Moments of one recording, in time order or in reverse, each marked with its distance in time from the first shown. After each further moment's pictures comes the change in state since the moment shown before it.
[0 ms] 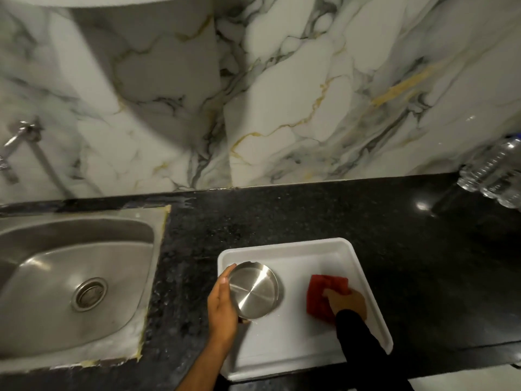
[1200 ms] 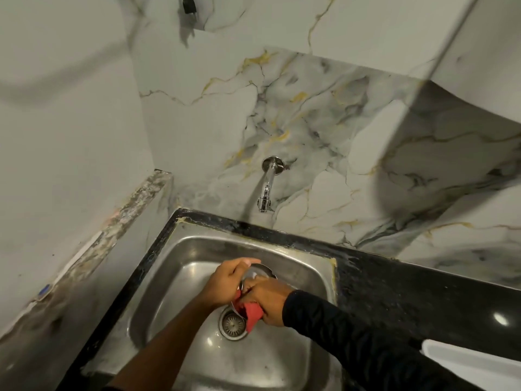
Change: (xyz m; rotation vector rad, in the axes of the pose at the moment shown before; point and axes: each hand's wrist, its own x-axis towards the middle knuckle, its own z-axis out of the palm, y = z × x) left_hand 0.283 0.124 -0.524 0.385 -0.306 0.171; right_hand -0.446 -0.247 0.497 -1.218 -0.815 -1.725
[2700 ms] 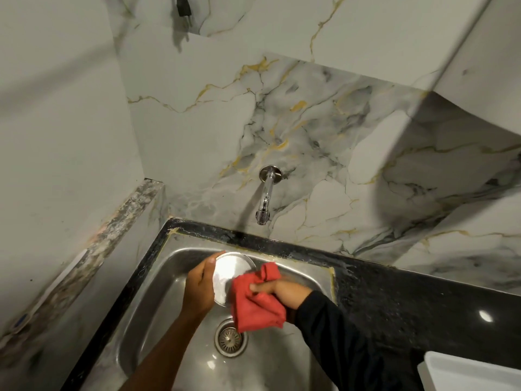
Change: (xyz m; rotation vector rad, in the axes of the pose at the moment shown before) left_hand 0.015 -0.014 -0.030 -0.313 0.457 -0.007; right_hand 0.018 0.018 -0.021 1.627 0.236 0.678
